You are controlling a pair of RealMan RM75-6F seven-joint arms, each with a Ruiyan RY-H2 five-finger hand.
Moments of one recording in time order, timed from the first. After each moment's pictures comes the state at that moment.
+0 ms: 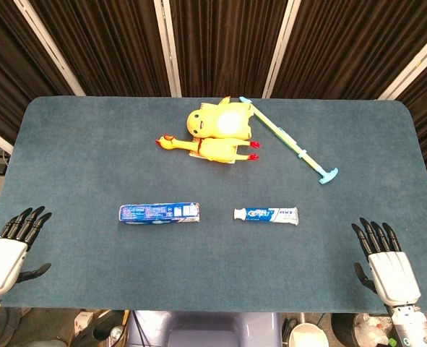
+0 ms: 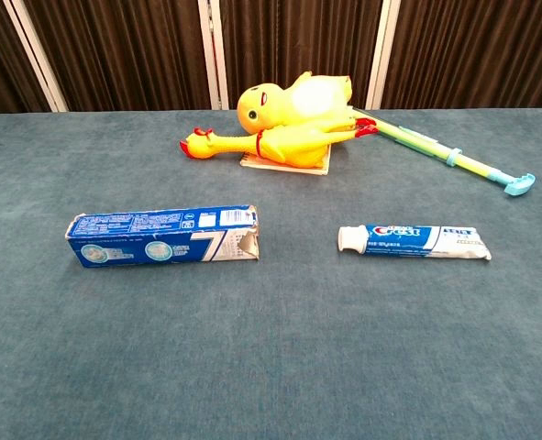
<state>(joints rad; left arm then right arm) -0.11 -1.12 0.05 -1.59 1.67 1.50 0.03 0.07 -1.14 -0.02 -1.66 -1.62 1.47 -0.21</state>
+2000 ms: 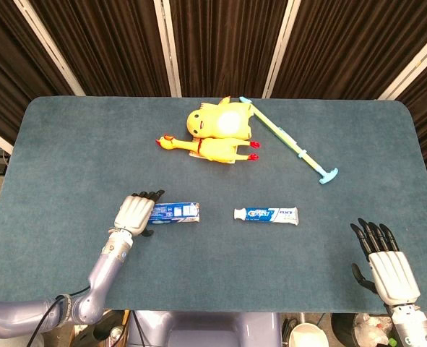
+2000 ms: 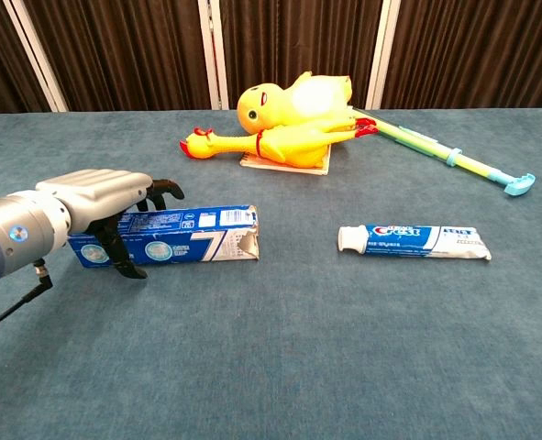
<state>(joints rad) -0.70 -1.67 -0.20 -1.58 0.84 1.06 0.78 0.08 -1.11 -0.03 -1.68 -1.61 1.44 -0.10</state>
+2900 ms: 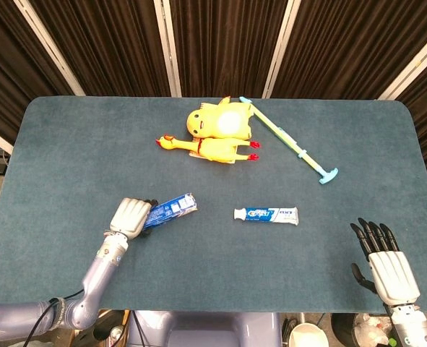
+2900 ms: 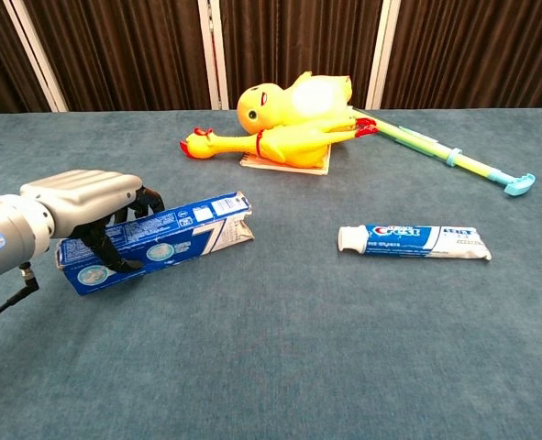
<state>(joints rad) -0.70 -1.62 -0.13 -1.59 0.90 1.09 0.71 0.08 -1.12 -0.03 -1.69 -1.61 1.45 -0.11</state>
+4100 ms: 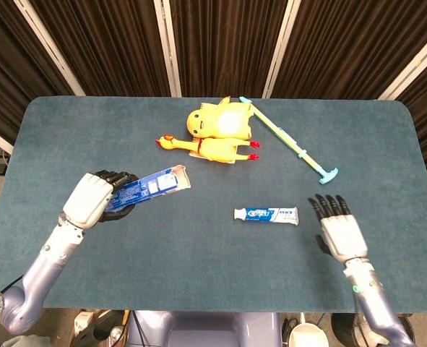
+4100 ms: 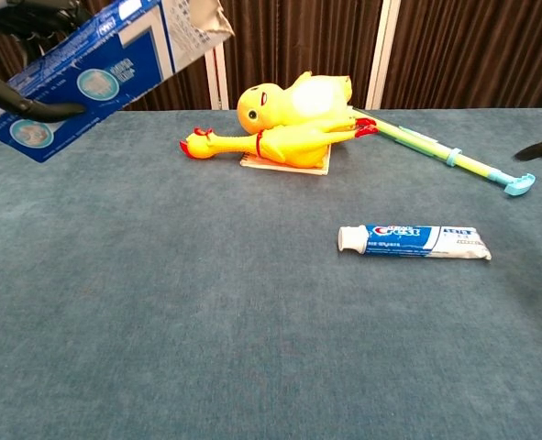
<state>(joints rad) -0.60 -1.28 -0.11 -1.67 1.52 1.33 0.02 0.36 -1.23 0.14 -1.81 -1.20 1.10 -0.58</state>
